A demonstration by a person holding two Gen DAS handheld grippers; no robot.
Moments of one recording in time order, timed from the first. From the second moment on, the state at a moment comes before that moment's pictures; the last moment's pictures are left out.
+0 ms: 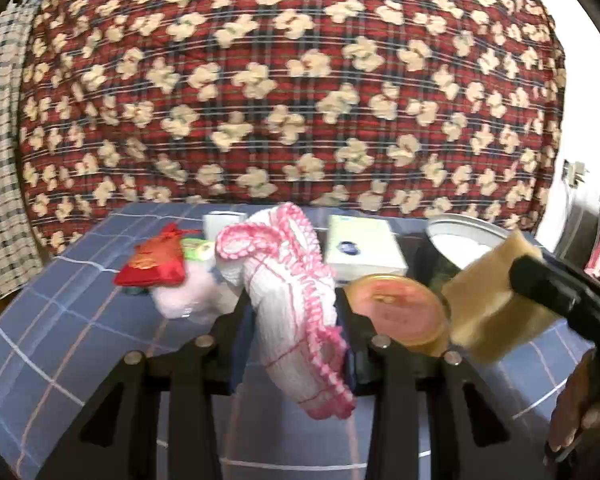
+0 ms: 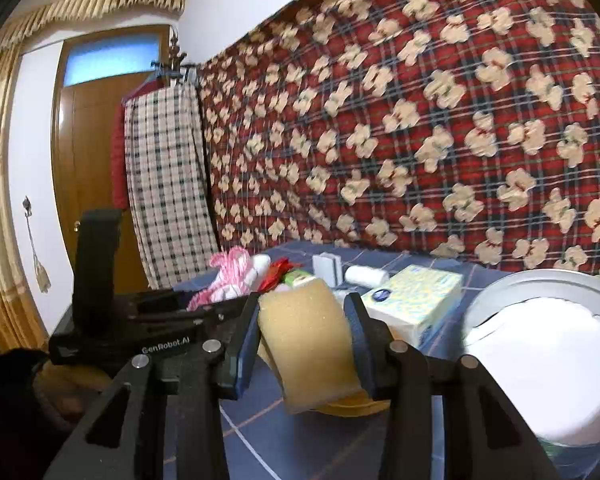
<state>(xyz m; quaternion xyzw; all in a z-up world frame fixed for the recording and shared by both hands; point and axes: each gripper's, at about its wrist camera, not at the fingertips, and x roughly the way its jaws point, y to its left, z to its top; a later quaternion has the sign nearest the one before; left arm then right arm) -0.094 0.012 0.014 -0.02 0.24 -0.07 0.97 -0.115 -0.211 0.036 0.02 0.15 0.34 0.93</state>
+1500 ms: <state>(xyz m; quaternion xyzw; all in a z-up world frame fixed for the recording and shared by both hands) -0.047 -0.242 0.015 0.02 0.23 -0.30 0.93 -0.092 -0.394 0.027 0.05 0.14 -0.07 0.99</state>
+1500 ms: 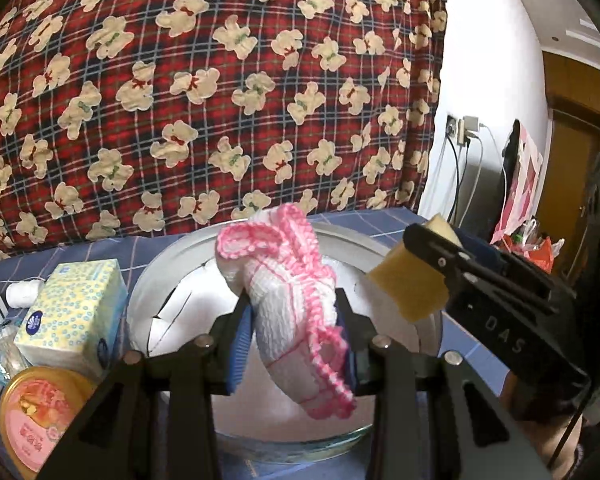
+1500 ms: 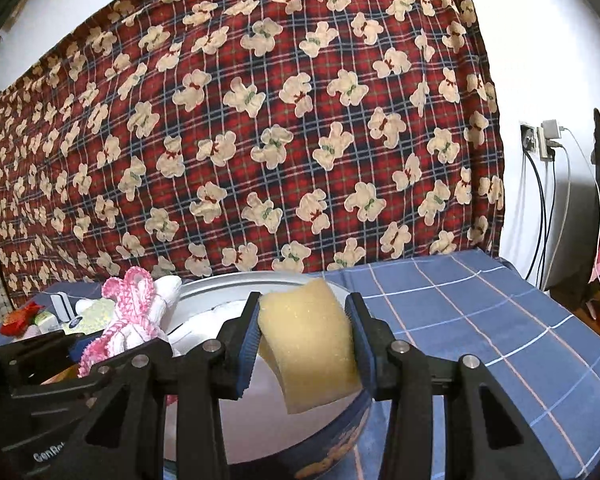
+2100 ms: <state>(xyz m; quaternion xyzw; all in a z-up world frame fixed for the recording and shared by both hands) -0.039 -0.252 -0.002 0.05 0.24 -0.29 0.92 -0.079 -0.393 0.017 0.08 0.18 -0.06 0.98</state>
